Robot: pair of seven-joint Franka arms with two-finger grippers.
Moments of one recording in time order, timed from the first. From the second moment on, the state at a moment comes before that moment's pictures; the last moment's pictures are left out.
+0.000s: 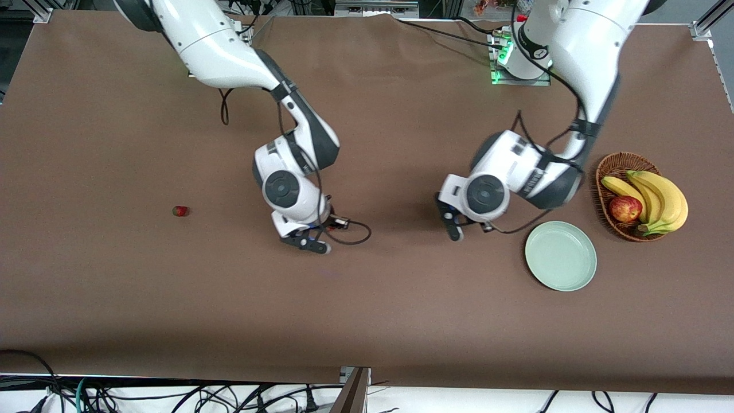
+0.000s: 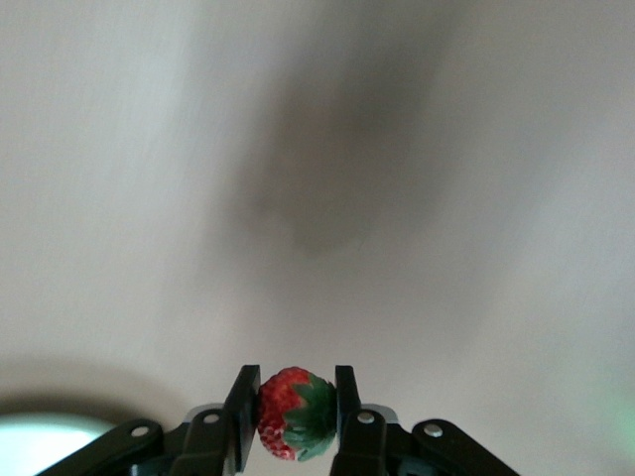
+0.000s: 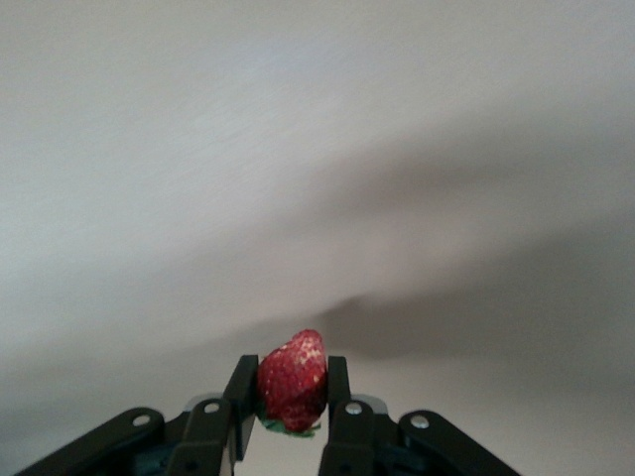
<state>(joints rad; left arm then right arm) -0.09 0.63 -0.33 -1.57 0.29 1.81 0.73 0.59 0.83 0.04 -1.39 0.18 2.29 0.83</state>
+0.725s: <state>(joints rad) 0.23 0.71 -0.32 -1.59 0.30 1.98 1.26 0.83 0.90 0.04 -1.36 0.18 2.53 1.05</state>
